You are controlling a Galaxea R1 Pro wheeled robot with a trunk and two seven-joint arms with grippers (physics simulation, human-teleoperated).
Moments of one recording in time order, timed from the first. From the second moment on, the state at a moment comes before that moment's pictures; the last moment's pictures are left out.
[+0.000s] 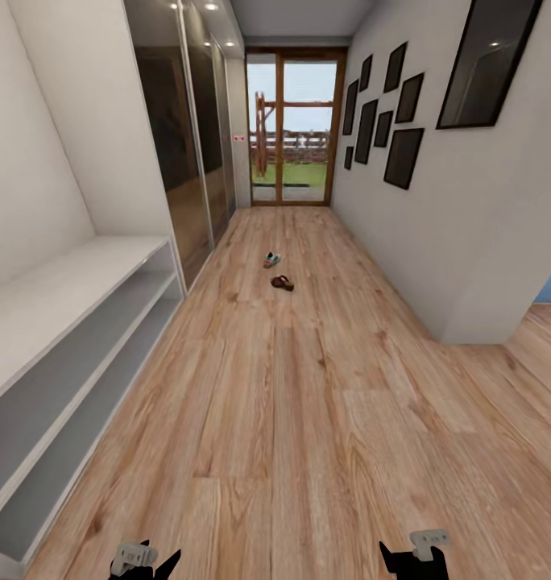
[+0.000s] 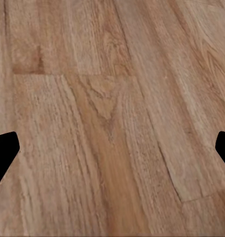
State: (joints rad) left arm -0.30 0.17 0.25 -0.28 0.01 -0.40 -0.70; right arm -0.42 -0.13 -0.12 -0.11 0.09 -0.39 0.18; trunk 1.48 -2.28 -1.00
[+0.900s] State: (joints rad) left arm -0.30 0.17 0.25 -0.28 0.01 -0.40 -0.70; right arm -0.42 -0.13 -0.12 -0.11 0.09 -0.39 0.18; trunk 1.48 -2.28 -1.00
